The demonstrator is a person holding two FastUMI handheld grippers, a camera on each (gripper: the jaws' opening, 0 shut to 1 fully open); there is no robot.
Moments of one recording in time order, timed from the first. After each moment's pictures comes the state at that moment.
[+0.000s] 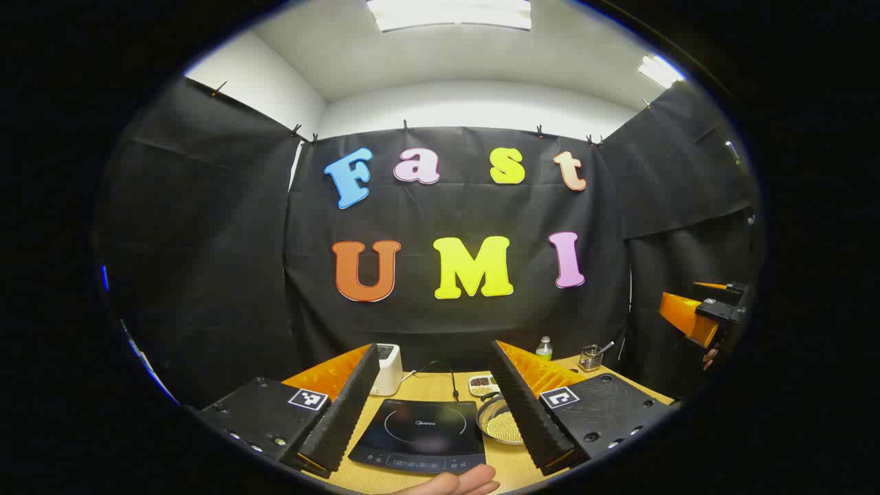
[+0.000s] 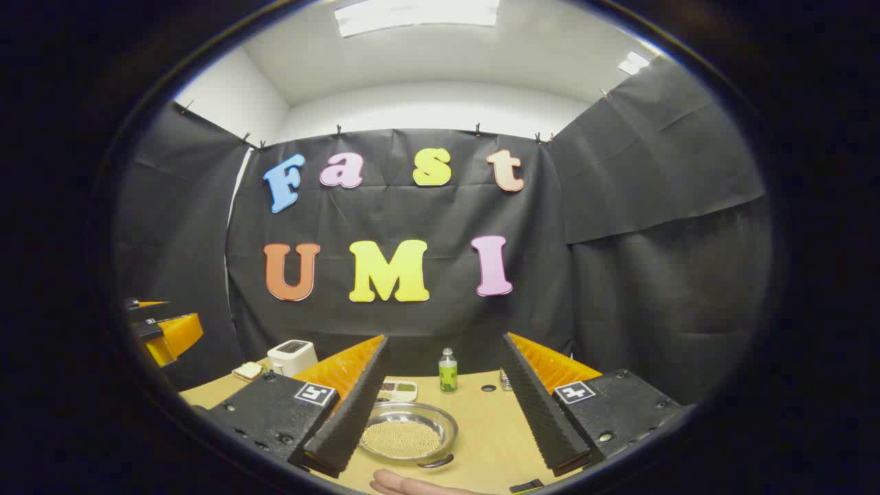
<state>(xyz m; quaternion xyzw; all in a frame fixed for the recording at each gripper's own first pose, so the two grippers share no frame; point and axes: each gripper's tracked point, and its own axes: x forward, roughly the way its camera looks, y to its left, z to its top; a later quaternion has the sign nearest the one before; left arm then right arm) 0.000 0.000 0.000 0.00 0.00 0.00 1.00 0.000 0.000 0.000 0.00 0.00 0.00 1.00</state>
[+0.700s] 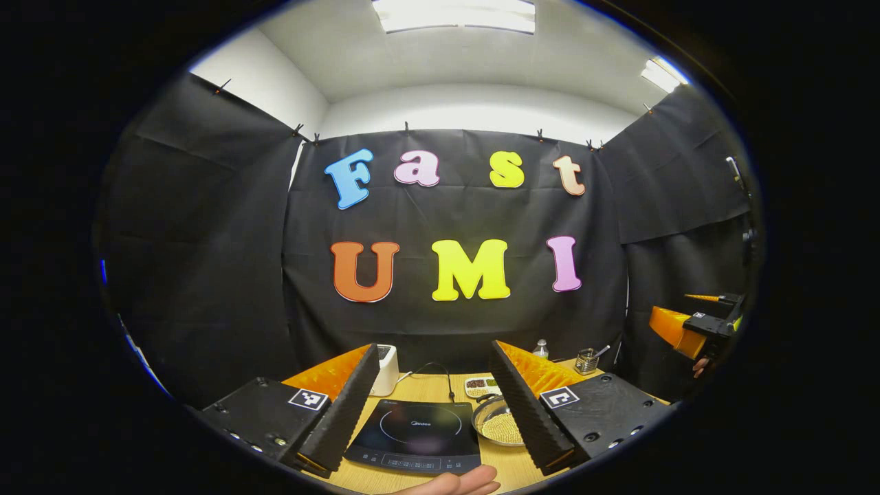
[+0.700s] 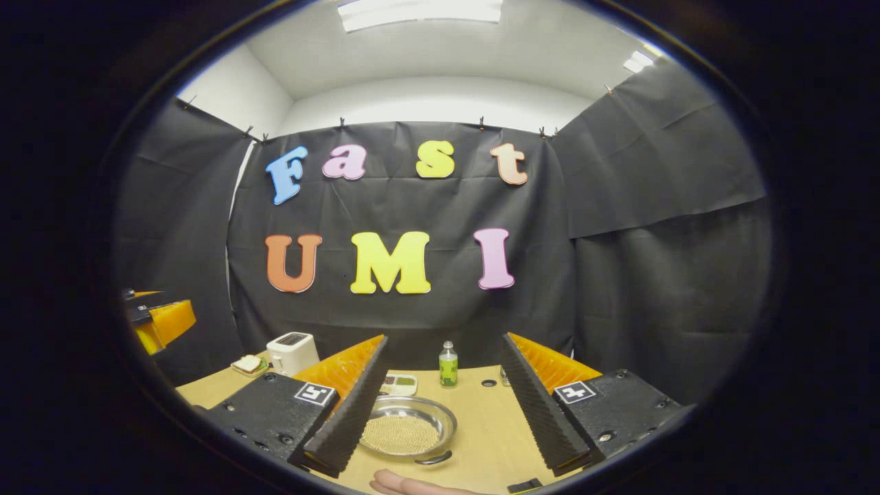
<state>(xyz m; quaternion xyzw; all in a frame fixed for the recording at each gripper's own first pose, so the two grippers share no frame) -0.003 0.000 0.001 -0.01 -0.01 0.00 1.00 0.006 0.001 -0.015 0.00 0.02 0.01 1.00</state>
